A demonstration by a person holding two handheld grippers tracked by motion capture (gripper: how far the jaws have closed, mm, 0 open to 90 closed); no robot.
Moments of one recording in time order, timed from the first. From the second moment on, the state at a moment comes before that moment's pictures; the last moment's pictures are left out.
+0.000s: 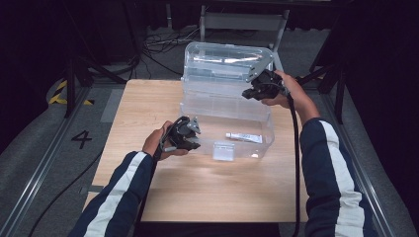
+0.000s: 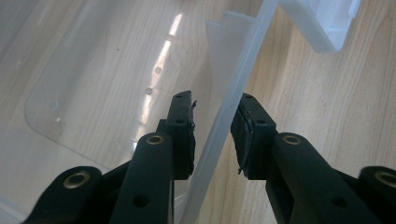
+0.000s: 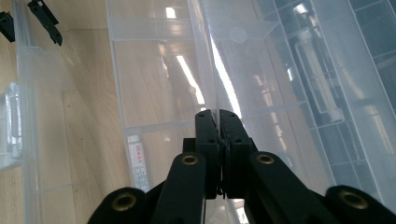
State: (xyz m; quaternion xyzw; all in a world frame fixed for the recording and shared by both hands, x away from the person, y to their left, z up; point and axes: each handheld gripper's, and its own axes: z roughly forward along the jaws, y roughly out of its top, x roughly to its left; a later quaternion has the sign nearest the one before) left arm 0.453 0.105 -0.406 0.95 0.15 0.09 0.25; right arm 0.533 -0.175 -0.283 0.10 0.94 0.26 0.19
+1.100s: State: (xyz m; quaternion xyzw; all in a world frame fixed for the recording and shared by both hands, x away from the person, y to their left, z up) left arm 0.451 0.106 -0.408 0.95 0.14 0.10 0.26; right arm 0.506 -0.181 -0.294 0.10 0.93 0.30 0.21
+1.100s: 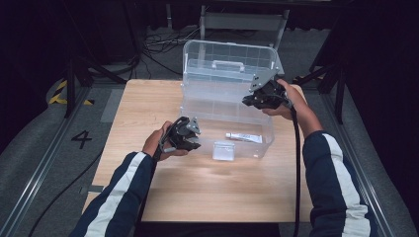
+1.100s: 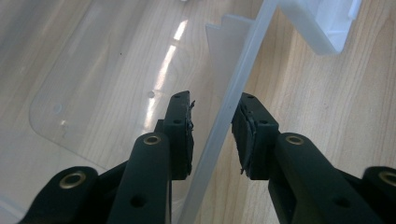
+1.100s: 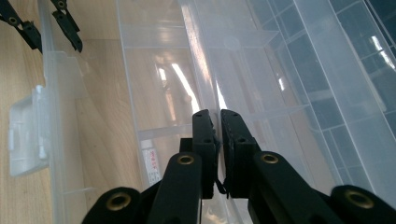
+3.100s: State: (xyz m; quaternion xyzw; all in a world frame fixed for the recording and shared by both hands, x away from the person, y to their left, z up) left arm 0.432 0.113 -0.399 0.93 0.15 0.17 0.30; right arm 0.473 -0.193 -0.318 0.12 0.90 0.36 0.22
